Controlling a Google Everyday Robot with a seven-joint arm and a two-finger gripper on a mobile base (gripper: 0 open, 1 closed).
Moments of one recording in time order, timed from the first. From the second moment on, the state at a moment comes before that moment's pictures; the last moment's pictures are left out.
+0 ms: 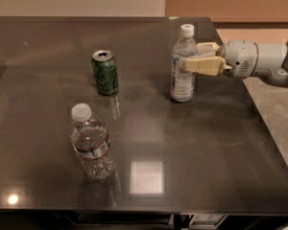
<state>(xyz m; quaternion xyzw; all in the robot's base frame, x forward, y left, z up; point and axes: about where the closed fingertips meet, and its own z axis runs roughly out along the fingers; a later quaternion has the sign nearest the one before) 0.584 -0.114 0.949 -0.45 0.56 0.47 0.51</state>
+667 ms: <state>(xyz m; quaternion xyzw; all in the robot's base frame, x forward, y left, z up) 0.587 -0.114 0.944 -0.45 0.55 0.48 0.52</state>
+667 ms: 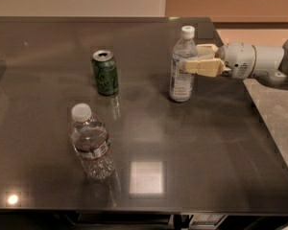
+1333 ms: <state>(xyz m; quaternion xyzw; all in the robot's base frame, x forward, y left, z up) 0.587 -0.109 0.945 -0.45 0.54 0.49 0.51</state>
